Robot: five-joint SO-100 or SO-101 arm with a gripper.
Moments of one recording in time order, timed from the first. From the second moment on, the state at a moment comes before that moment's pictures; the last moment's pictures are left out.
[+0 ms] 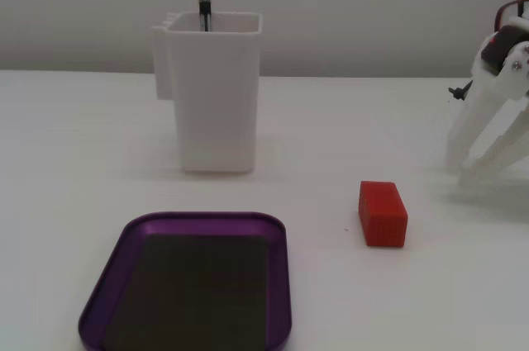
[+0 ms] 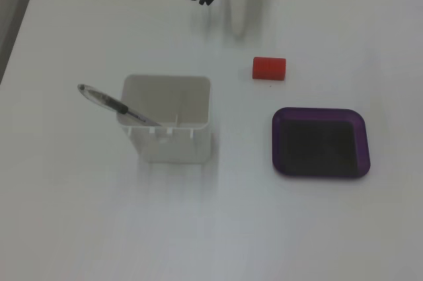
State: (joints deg) arm 6.5 192.4 175.3 68.5 -6.1
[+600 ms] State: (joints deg) arm 6.6 192.4 174.4 55.3 -6.4
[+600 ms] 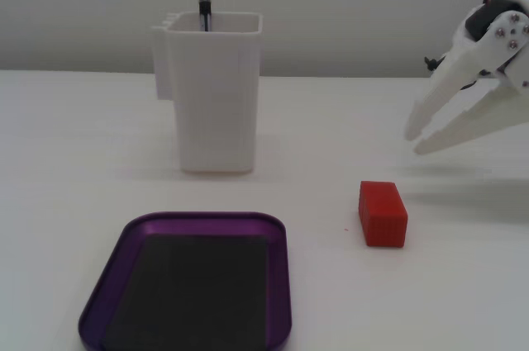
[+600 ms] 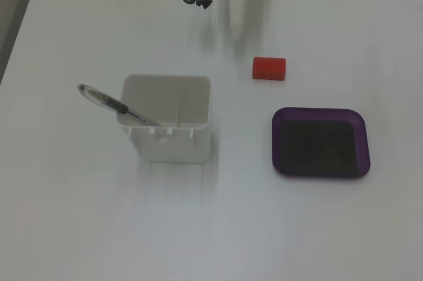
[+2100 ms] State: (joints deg) arm -8.3 93.3 106.5 66.2 7.0
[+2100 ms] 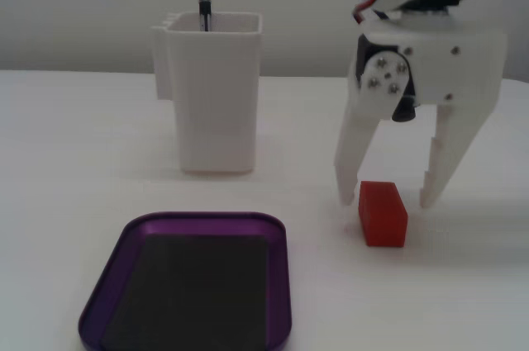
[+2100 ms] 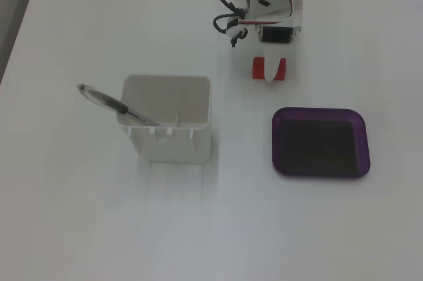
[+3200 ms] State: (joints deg) arm -9.6 94.1 104.5 62.2 -2.4
